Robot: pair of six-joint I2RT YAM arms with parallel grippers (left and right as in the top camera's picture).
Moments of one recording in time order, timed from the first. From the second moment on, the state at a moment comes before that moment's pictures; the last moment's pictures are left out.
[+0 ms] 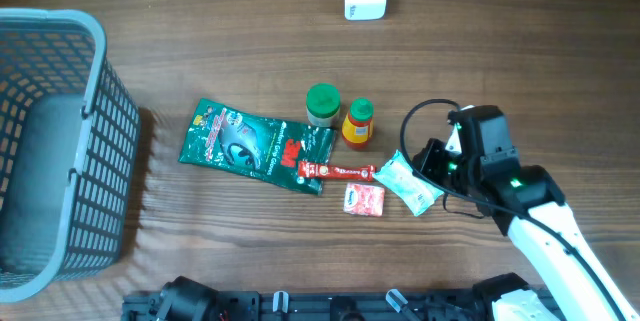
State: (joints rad) left arm -0.39 0.07 1.03 -0.17 -0.74 -0.45; right arm 0.28 1.08 0.72 -0.66 -0.22 0.70
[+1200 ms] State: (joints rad) left arm -0.39 0.05 1.03 -0.18 -0.74 -0.45; right arm 0.40 1.38 0.66 -0.66 -0.10 0.79
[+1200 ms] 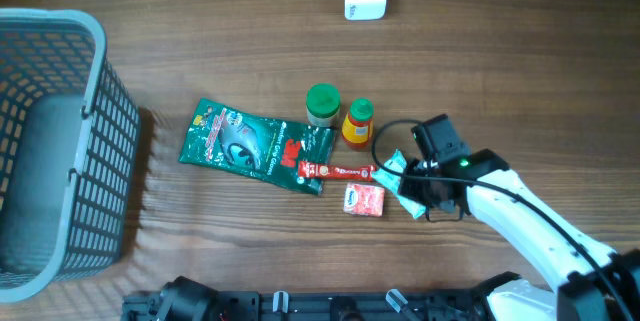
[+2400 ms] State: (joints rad) left arm -0.39 0.04 1.03 -0.18 -0.74 -0.45; right arm 0.68 1.35 0.92 -1.01 0.29 0.74
